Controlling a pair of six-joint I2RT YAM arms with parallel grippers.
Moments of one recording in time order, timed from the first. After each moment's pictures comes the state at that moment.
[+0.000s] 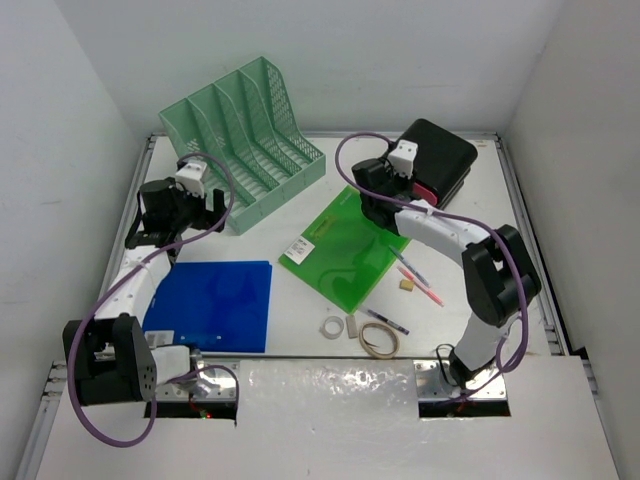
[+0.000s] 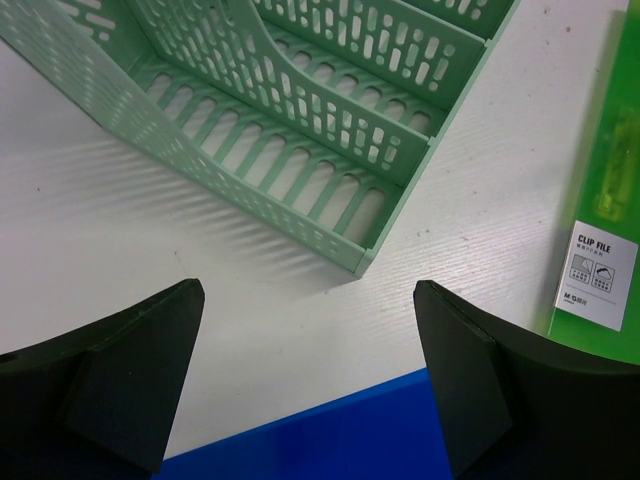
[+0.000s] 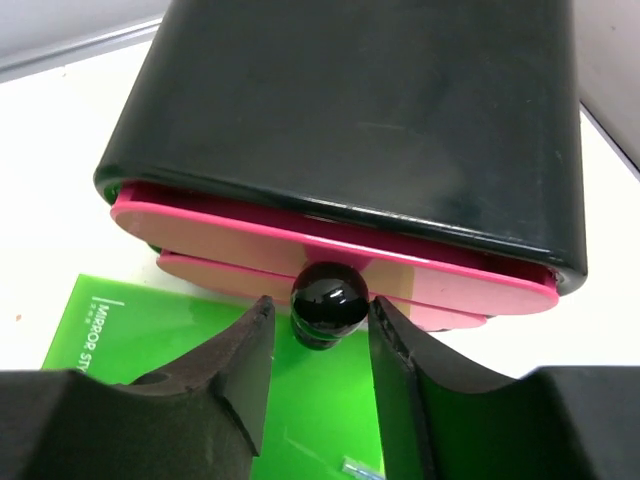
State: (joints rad) left arm 0.10 1.20 0.75 -0.05 0.34 0.19; right arm 0.54 1.75 1.19 -0.13 0.98 0.50
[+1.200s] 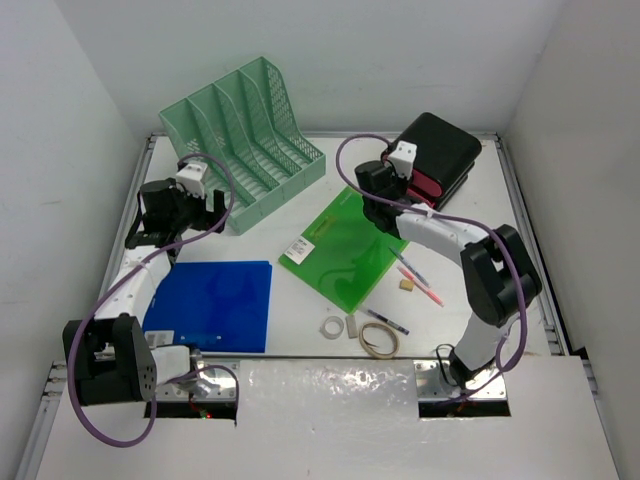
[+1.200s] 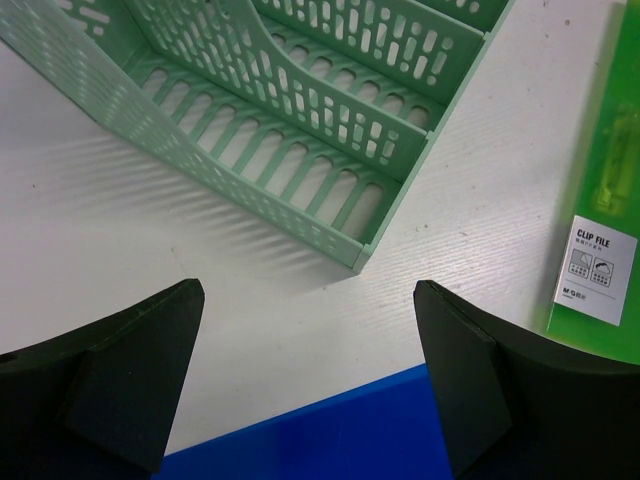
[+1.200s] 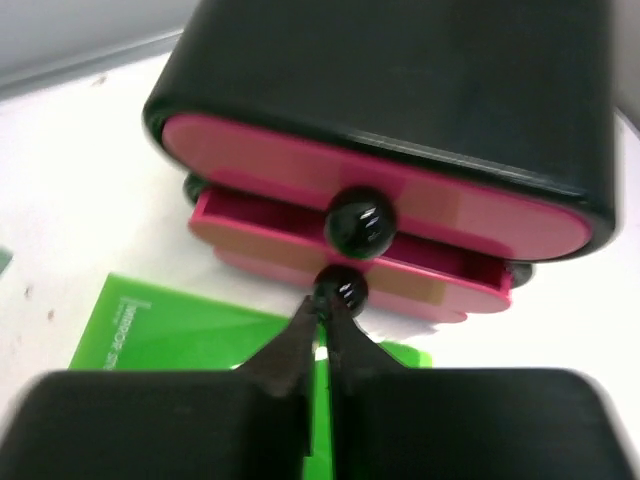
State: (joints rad) left arm 0.10 1.20 0.75 -0.06 0.34 0.19; right arm 0.53 1.75 1.15 -0.01 0.94 0.46
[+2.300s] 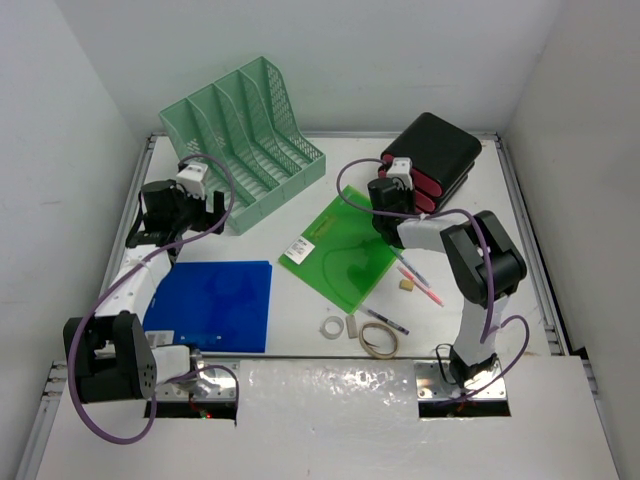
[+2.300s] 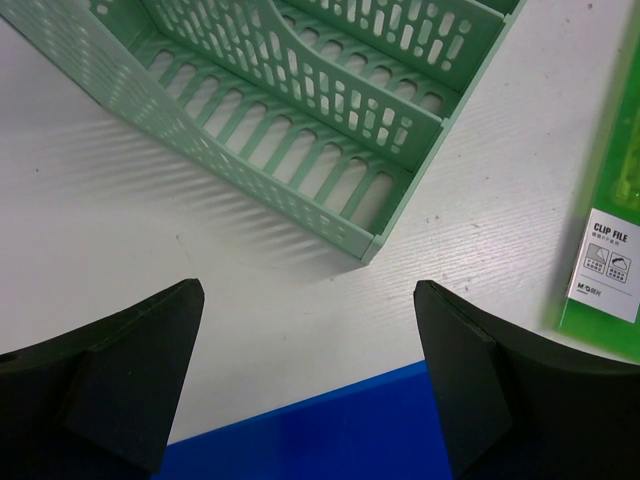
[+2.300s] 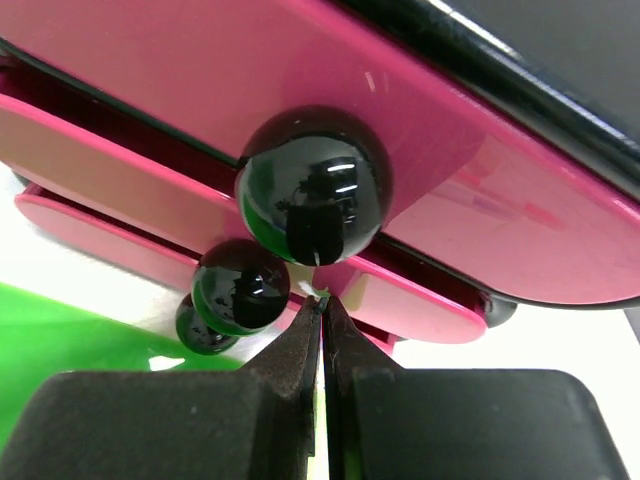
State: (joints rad) left arm 0.10 1.21 0.75 -0.07 0.31 0.20; right arm 0.44 1.89 0.97 0.33 0.92 0.07
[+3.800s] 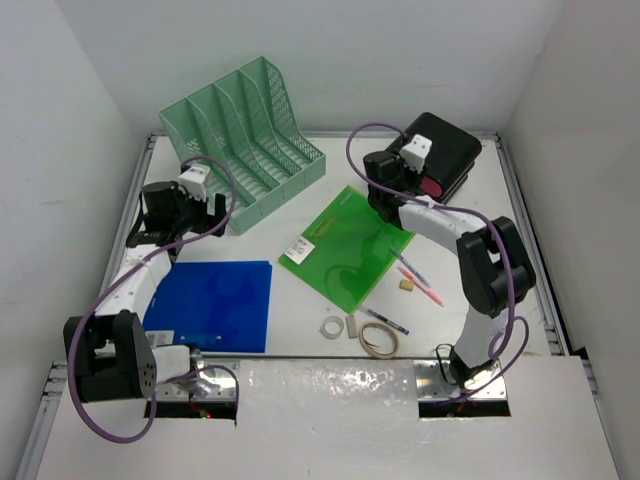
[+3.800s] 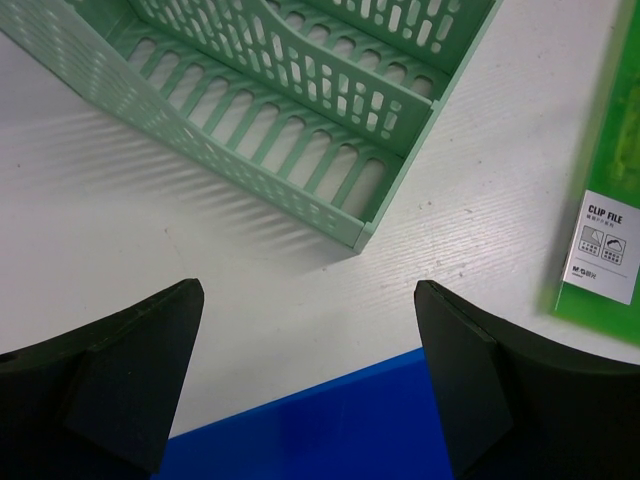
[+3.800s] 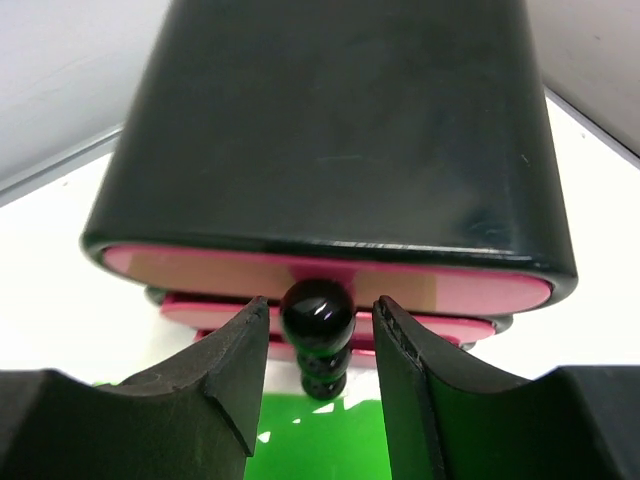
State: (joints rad) left arm 0.10 1.22 0.76 -0.10 0.33 0.22; right arm 0.47 1.81 1.18 0.07 1.03 0.51
